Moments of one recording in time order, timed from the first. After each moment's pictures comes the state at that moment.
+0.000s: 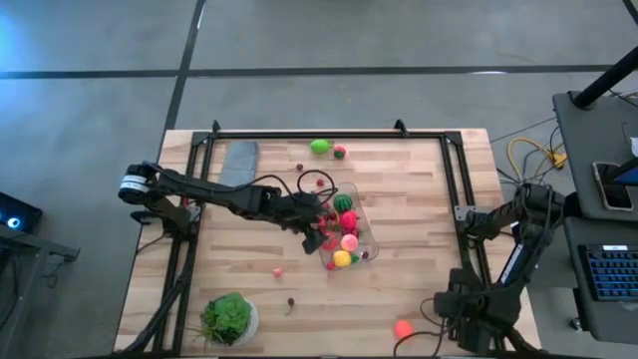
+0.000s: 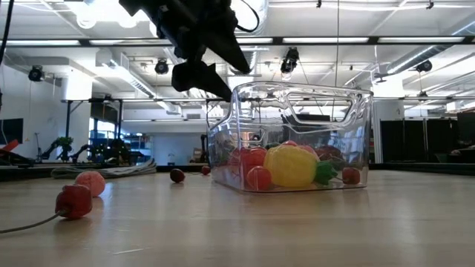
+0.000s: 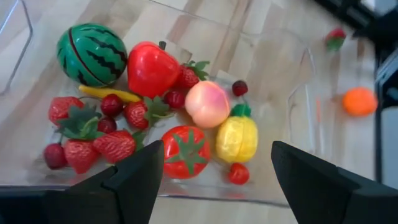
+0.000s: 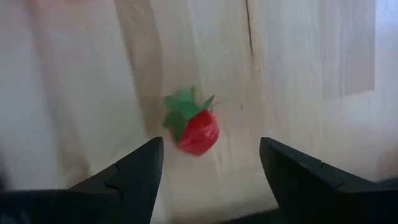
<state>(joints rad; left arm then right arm) -0.07 1.58 1.16 -0.33 -0.03 -0.57 1.21 1.63 1.00 -0.99 0.14 1.37</state>
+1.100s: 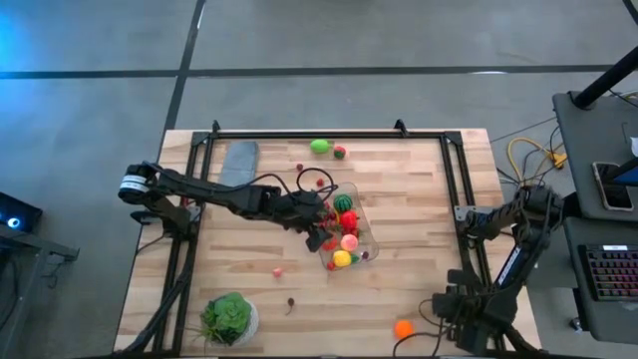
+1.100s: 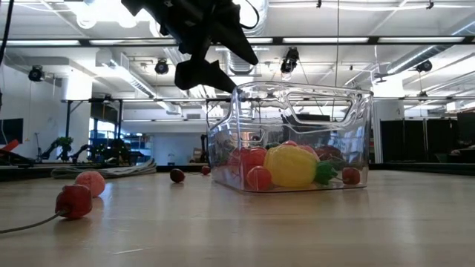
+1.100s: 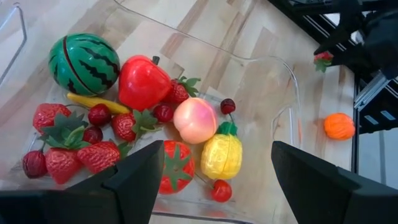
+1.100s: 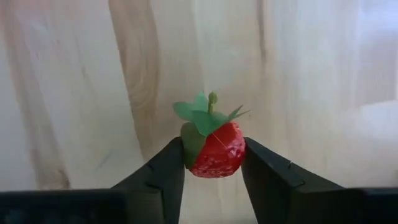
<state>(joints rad) -0.07 1.58 1.16 -0.27 -0.03 -0.65 1.20 1.66 0.96 -0.92 0.15 1.35</state>
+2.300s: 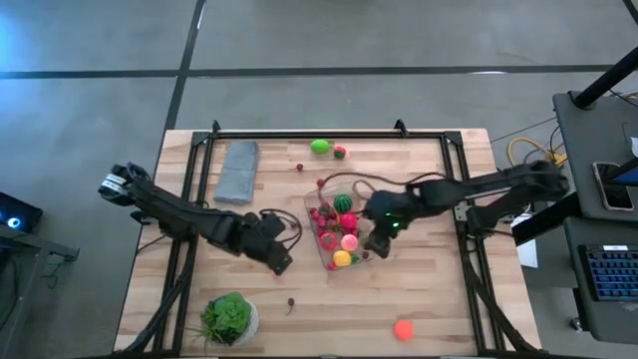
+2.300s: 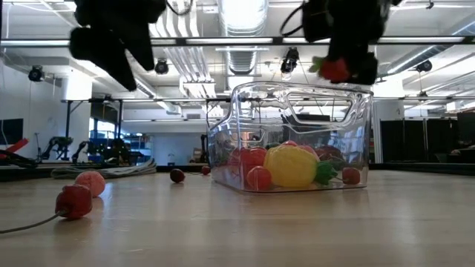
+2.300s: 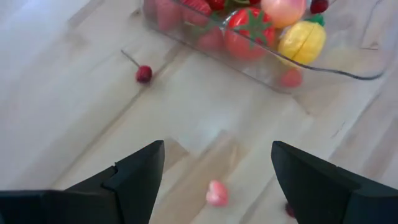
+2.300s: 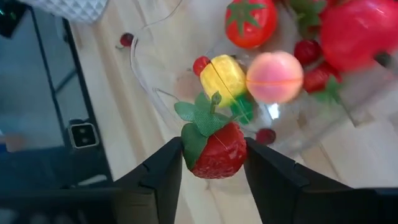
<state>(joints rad) -0.38 1.44 1.16 -0.86 -0.34 -1.08 0.10 1.37 1.01 -0.59 -0.26 0.69</state>
